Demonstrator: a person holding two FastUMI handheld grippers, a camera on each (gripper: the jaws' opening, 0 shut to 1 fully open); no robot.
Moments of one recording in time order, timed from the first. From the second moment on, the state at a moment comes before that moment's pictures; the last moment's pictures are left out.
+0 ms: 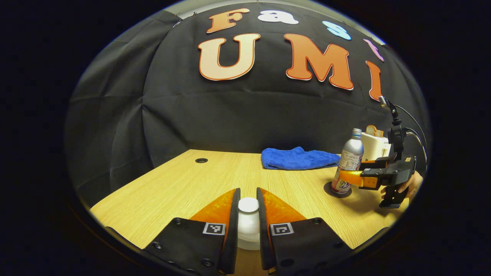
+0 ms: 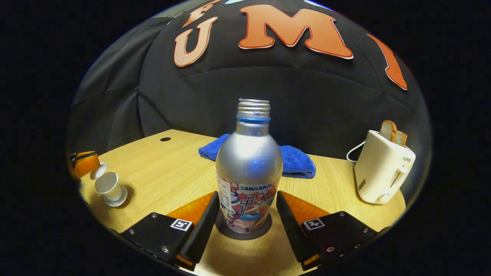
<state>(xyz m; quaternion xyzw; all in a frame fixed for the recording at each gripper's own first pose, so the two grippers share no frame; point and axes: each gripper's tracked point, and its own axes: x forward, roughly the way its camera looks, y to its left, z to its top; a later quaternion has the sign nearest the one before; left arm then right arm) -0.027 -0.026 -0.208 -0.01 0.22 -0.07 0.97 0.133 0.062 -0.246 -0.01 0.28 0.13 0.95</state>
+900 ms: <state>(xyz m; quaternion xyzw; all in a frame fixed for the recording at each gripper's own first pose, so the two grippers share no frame) -0.031 -0.038 -0.231 0.02 0.23 -0.08 0.97 0.091 0.024 -0.204 0.00 0.24 0.12 0.96</state>
